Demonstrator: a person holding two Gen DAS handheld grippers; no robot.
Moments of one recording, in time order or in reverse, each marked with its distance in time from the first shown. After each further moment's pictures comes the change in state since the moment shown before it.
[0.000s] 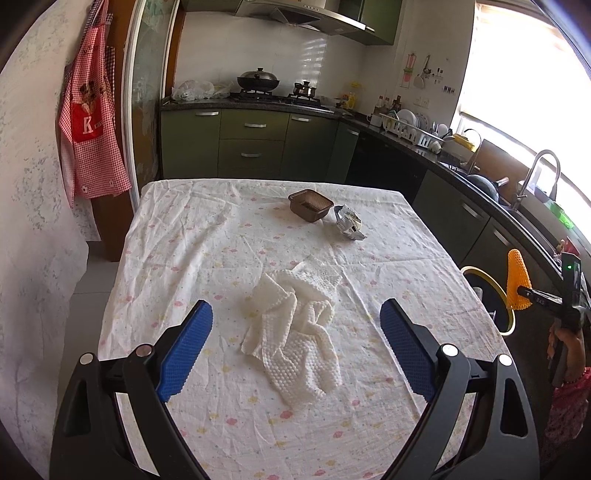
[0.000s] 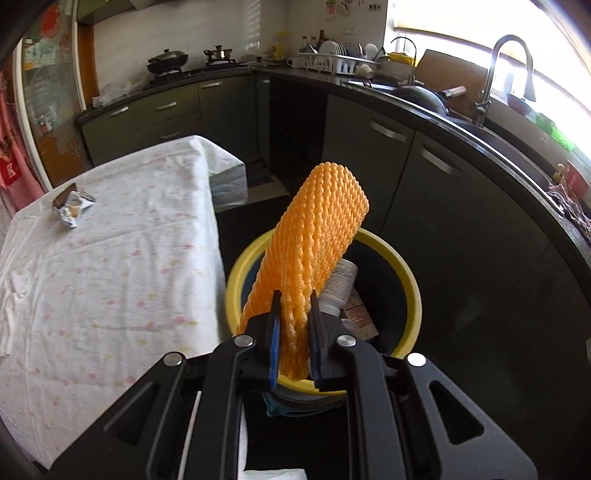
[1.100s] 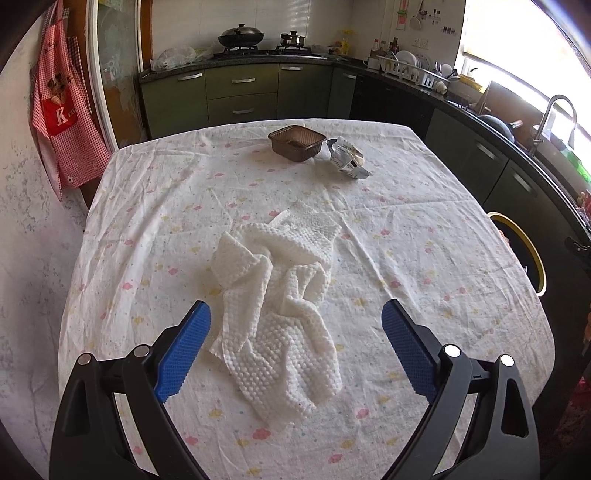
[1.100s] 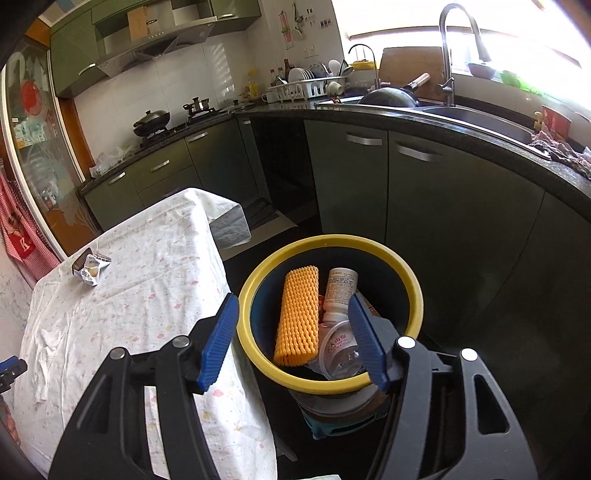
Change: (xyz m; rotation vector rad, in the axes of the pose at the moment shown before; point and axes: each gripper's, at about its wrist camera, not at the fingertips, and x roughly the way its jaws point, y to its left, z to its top) left arm 0.095 -0.029 -0.014 0.098 0.201 0.060; right arm -0.038 -0.026 -0.024 0.225 -0.155 0.102
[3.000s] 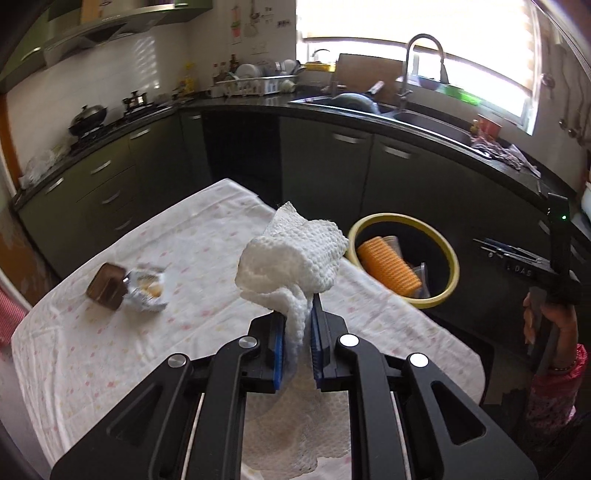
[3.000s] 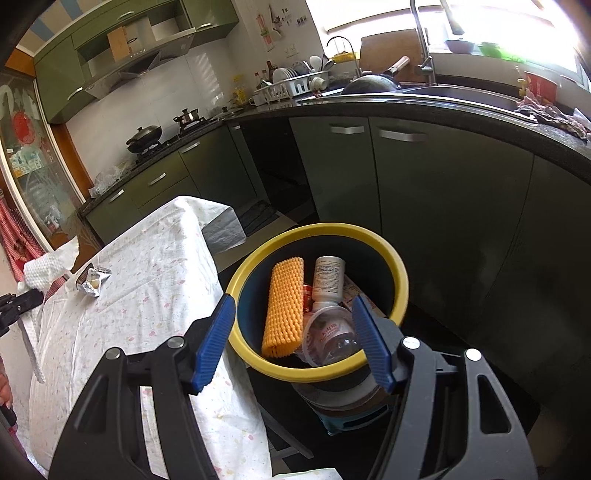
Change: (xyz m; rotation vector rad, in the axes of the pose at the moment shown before) left arm -0.020 -0.206 0.093 0.478 -0.094 -0.349; right arm -0.007 -0.042 -0.013 0.115 -0.010 0.025
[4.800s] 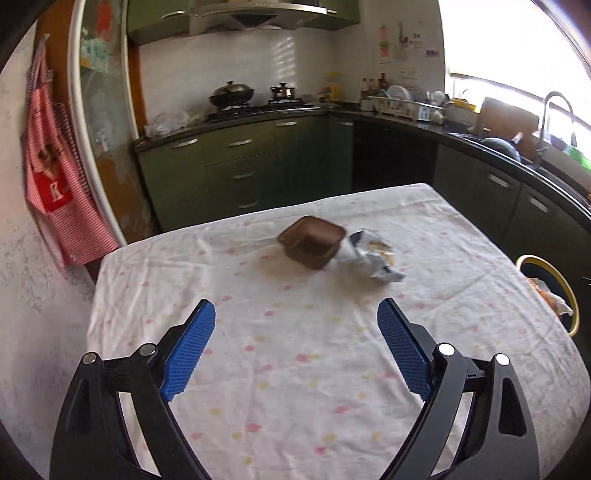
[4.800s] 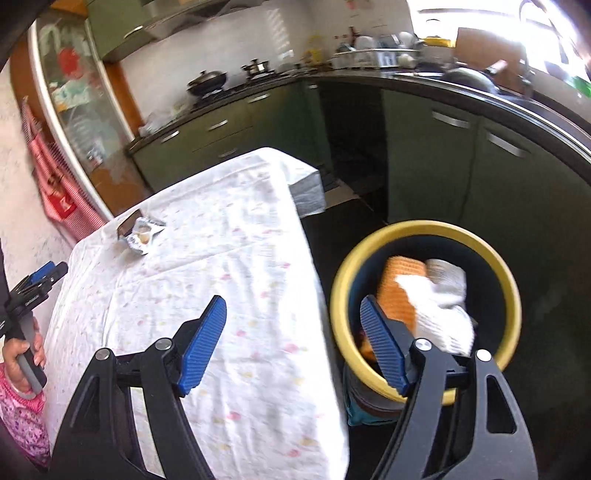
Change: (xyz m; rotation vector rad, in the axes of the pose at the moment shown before) left arm -0.022 0.198 -0.101 -0.328 -0.090 0.468; right arm 0.059 0.126 0.007 -0.242 0.175 0.185
